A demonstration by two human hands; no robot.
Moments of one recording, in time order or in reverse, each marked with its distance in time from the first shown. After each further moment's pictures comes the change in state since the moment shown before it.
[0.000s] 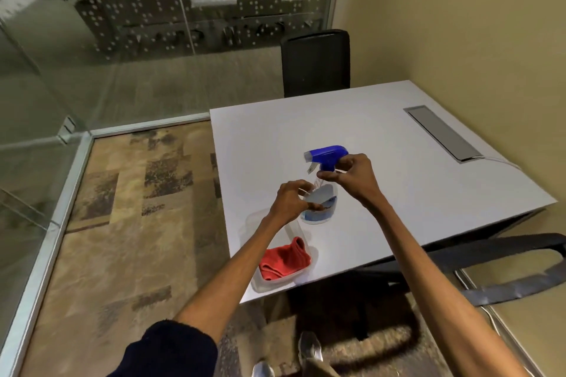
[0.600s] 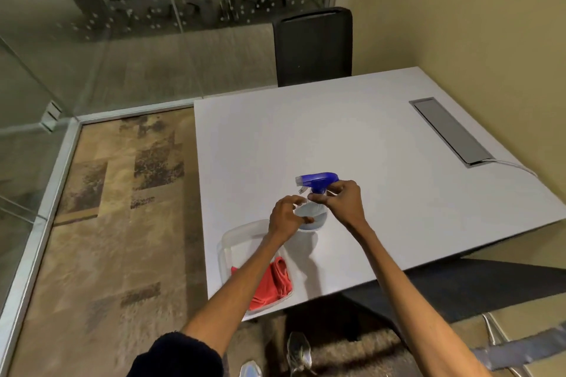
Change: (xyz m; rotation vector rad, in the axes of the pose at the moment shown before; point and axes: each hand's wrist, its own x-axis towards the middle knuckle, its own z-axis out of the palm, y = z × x) left_hand 0.070 -0.045 0.065 0.038 0.059 -0.224; right_hand 0.058 0.090 0.011 0.066 -0.013 0.184
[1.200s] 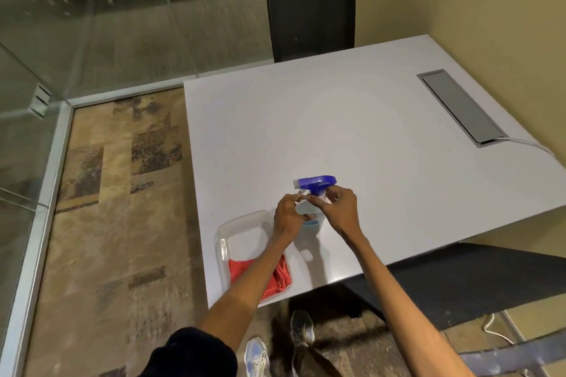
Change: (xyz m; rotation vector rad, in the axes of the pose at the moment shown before) left_hand 0.007 -0.015 0.038 -0.031 0.021 -0.130; right_hand -0.003 0.047 0.022 0.102 0.025 0.047
